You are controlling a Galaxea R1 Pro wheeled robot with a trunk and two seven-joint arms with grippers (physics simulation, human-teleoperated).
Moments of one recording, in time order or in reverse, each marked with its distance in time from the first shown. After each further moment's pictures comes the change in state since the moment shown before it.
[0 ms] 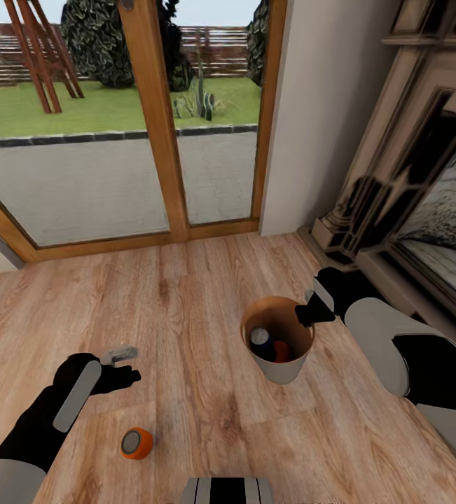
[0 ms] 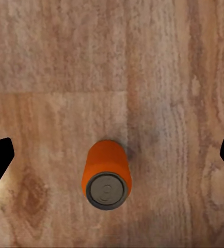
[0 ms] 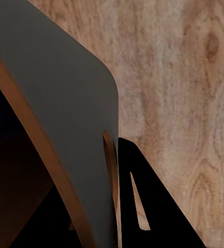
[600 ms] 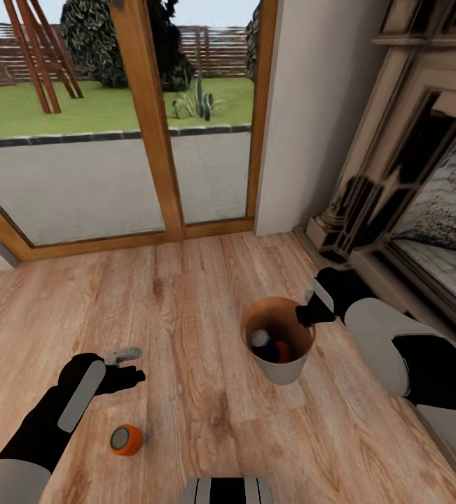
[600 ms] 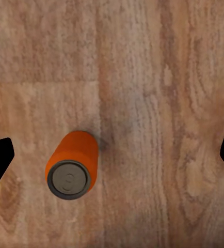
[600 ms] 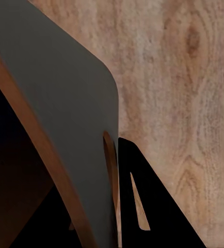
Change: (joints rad) left arm 0.000 -0.022 0.000 0.000 0.000 0.000 0.002; right arm 0.001 0.000 0.002 0.000 0.003 0.000 -0.003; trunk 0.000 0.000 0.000
